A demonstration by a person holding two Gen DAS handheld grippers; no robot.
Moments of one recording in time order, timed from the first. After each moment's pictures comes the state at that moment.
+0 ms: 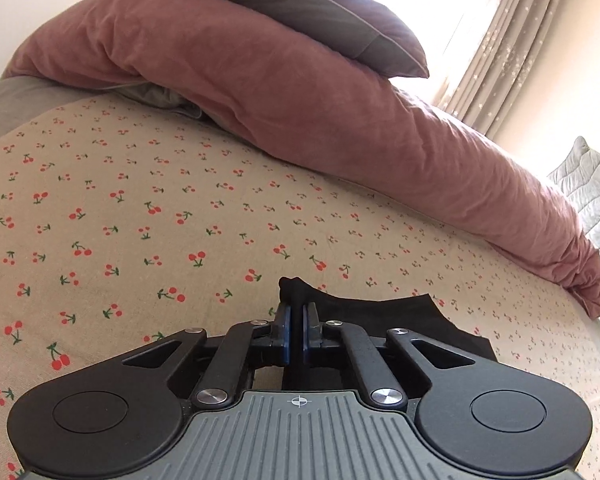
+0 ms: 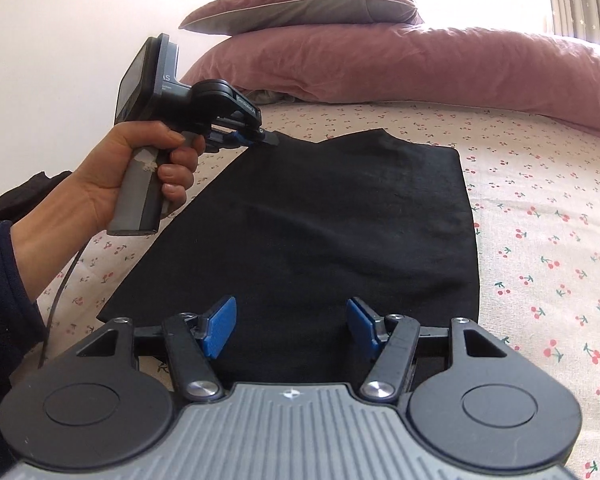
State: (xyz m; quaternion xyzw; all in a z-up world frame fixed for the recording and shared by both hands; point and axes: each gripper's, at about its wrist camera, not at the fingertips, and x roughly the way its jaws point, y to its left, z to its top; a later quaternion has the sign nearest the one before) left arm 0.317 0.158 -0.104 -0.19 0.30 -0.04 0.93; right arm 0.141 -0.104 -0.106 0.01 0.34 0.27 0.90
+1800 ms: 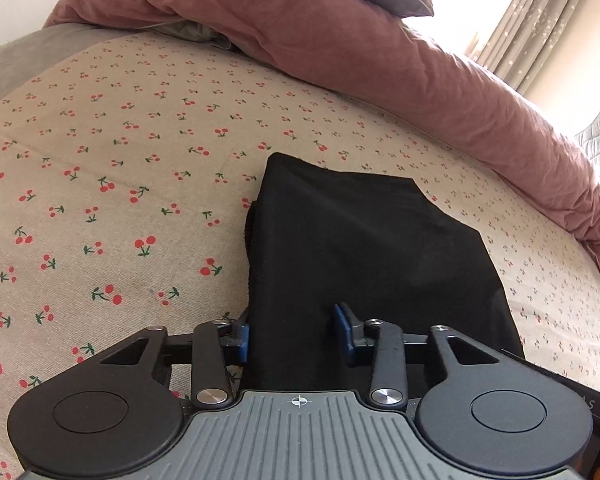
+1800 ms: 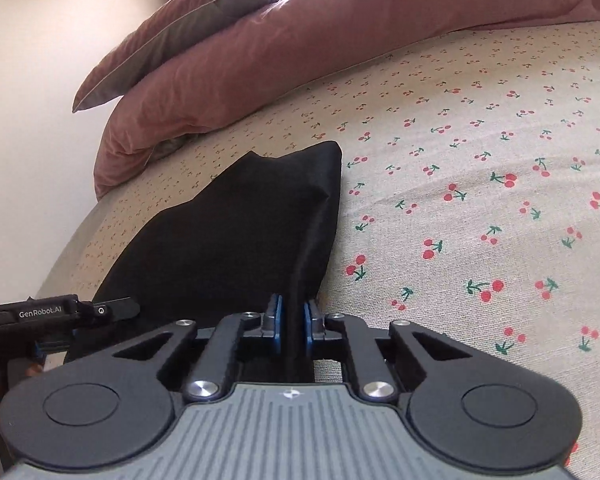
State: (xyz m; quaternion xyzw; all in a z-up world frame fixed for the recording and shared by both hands) left arm 0.233 0.120 -0.108 -0.19 0.39 0.00 0.90; right arm 0.242 -0.192 -0.117 0.17 0.38 0.20 0.88
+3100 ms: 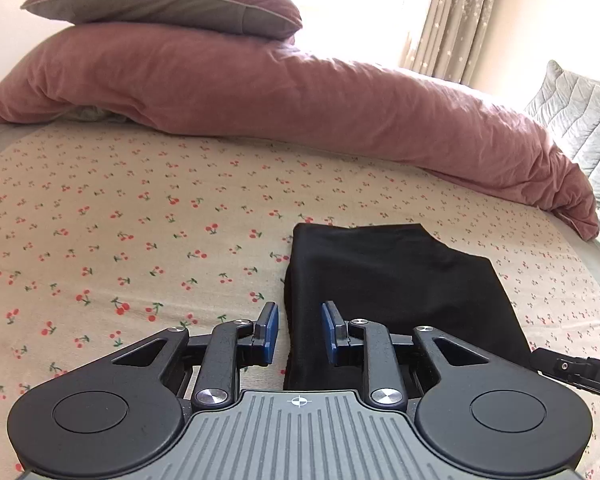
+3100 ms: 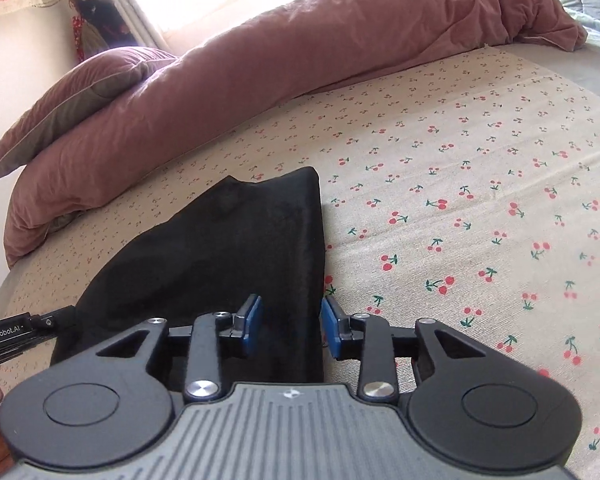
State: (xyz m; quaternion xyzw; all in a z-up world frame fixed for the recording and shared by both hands) left arm 0.249 -0.024 -0.074 -0.09 0.32 -0.03 0.94; right arm 0.226 -0.323 -0.092 0.19 0.34 0.05 0.92
